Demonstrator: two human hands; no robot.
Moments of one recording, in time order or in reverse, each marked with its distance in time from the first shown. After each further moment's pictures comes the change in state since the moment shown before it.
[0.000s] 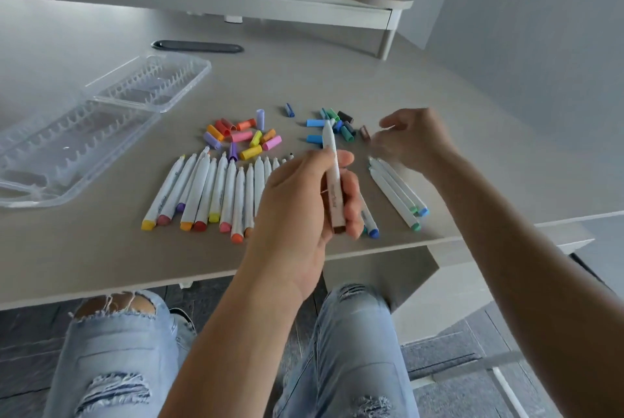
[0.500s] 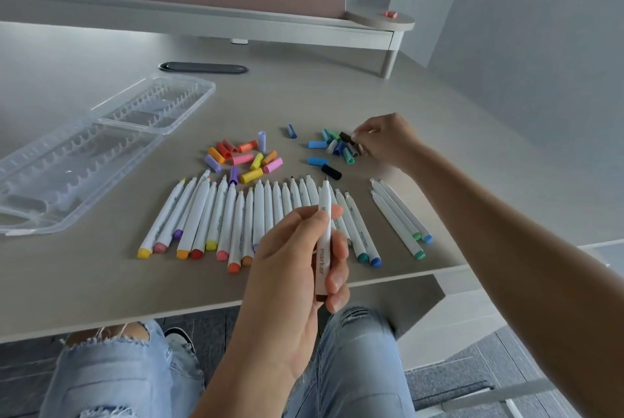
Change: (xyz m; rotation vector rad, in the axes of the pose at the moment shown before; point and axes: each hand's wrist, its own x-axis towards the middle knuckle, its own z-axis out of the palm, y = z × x) left_hand -0.018 -0.021 -0.015 -0.054 0.082 -0.041; right_hand 0.060 -0.016 0.028 -0.079 -0.104 -0.071
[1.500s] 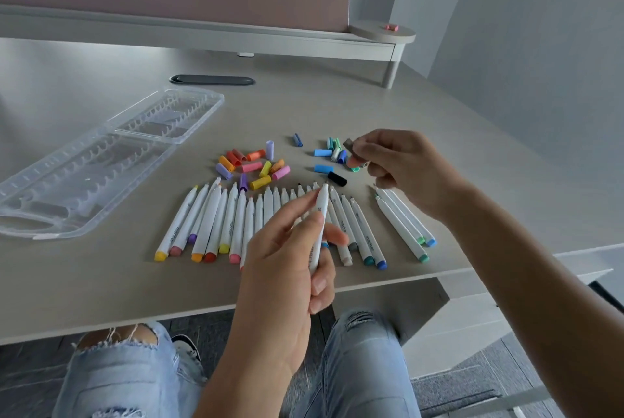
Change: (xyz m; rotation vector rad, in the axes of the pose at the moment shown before) left_hand -0.004 0.011 -0.006 0.083 0.045 0.142; right_hand -0.103 -0.029 -0.030 0.573 -0.226 -0.133
